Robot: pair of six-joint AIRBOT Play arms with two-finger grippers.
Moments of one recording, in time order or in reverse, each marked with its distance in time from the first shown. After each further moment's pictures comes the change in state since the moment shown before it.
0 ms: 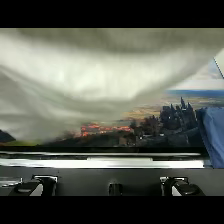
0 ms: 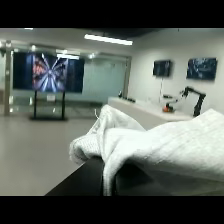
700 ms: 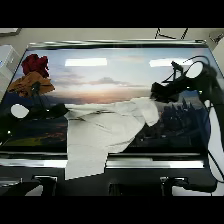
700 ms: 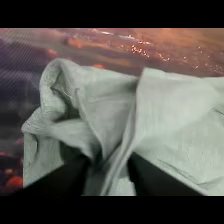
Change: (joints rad) left arm -0.049 -0.355 -1.016 -0.148 0.051 -0.050; right arm -0.003 -0.640 -0.467 0.260 0.175 0.134
